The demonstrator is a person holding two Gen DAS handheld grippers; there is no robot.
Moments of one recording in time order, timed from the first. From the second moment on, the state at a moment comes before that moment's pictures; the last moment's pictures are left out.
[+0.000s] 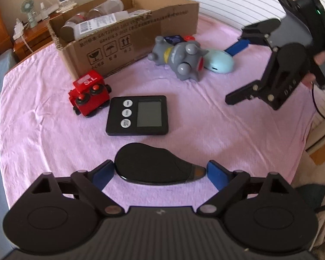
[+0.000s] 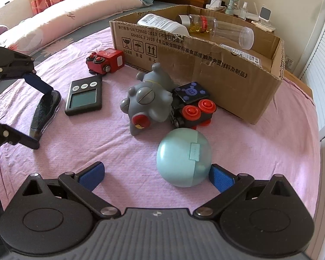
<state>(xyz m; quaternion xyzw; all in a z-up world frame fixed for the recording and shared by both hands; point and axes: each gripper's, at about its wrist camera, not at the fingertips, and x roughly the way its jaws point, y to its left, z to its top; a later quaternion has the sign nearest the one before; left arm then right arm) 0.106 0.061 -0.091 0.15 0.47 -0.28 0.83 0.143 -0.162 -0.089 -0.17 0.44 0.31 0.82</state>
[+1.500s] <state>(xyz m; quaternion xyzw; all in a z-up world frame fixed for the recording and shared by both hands) 0.111 0.067 -0.089 0.16 0.45 -0.32 0.82 0.156 -0.161 -0.080 -0.15 0.44 0.28 0.84</state>
